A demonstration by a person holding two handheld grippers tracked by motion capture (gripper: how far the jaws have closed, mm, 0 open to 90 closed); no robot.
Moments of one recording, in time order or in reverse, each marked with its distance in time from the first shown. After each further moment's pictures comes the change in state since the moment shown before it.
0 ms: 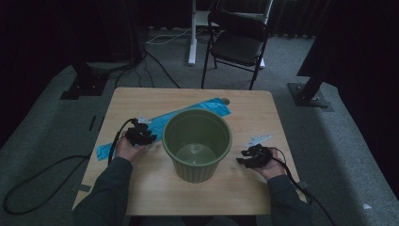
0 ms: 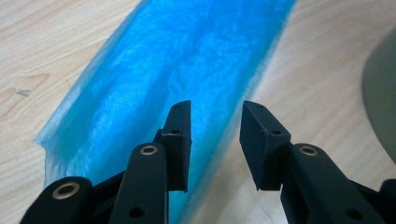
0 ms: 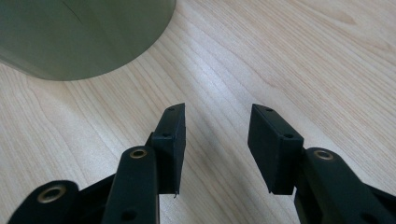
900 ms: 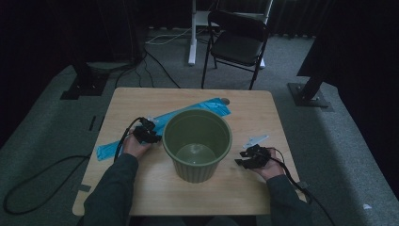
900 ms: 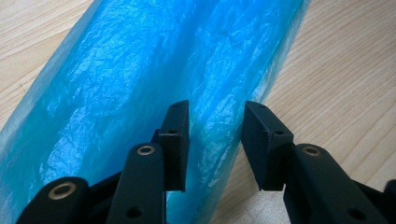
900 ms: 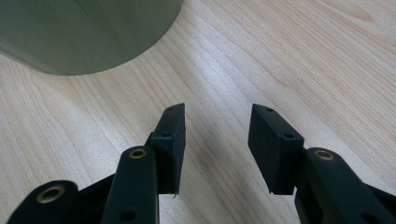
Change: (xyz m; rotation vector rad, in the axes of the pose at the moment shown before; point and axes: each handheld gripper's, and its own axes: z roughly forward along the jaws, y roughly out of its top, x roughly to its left) left arm 0.000 0.009 0.033 0.089 -0.004 0.013; right arm 0.003 0.002 0.004 0.019 0.019 -0.017
